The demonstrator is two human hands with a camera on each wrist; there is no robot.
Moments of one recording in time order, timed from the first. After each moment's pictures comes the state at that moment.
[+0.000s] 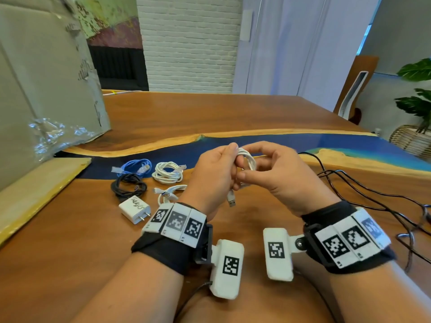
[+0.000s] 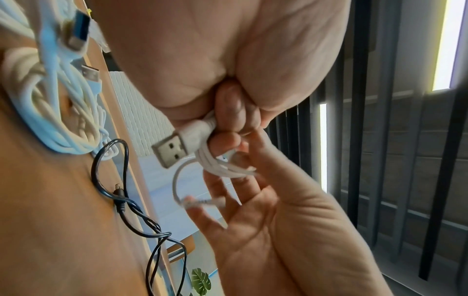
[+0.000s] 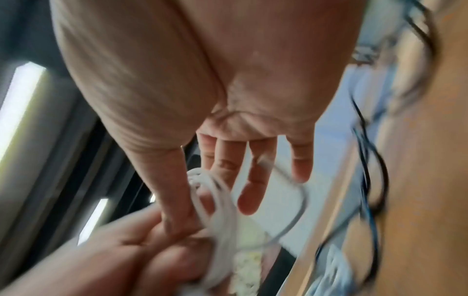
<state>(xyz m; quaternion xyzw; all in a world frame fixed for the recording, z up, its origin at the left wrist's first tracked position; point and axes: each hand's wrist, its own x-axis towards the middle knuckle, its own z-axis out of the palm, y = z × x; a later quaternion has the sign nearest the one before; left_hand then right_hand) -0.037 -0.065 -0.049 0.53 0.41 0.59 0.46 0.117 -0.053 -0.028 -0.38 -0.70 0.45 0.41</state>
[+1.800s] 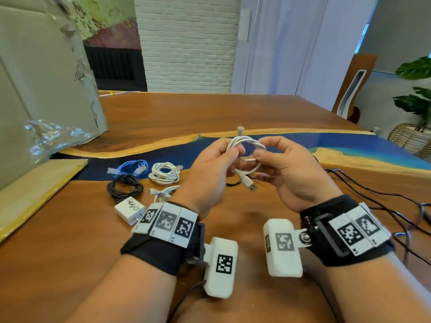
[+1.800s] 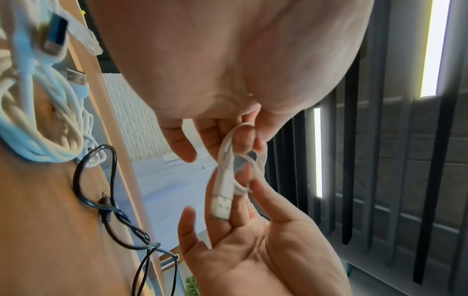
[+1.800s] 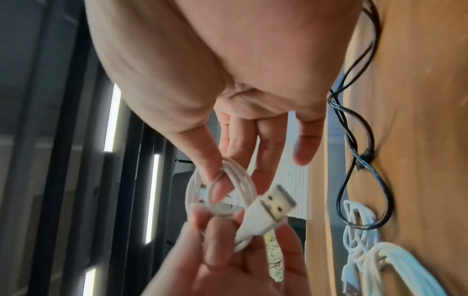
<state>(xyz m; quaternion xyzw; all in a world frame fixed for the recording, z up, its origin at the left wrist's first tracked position) -0.039 -0.070 -0.040 0.58 0.41 0.57 0.42 0.126 -0.041 -0.028 -0.41 -0.54 0.54 0.50</state>
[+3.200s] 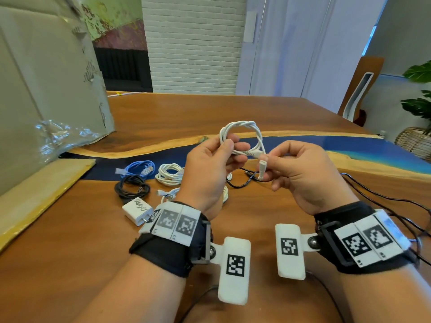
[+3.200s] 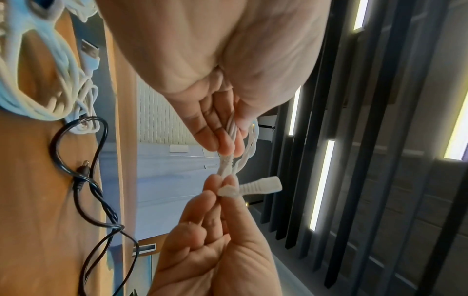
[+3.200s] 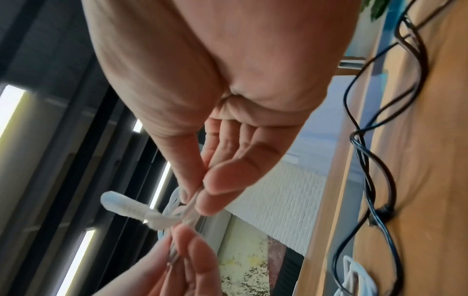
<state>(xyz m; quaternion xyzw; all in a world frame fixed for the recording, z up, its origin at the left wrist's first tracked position) -0.038 -0.066 -0.037 0.44 0.34 0.68 0.48 0.129 -0.048 -0.020 -0.39 -0.58 0.50 0.51</state>
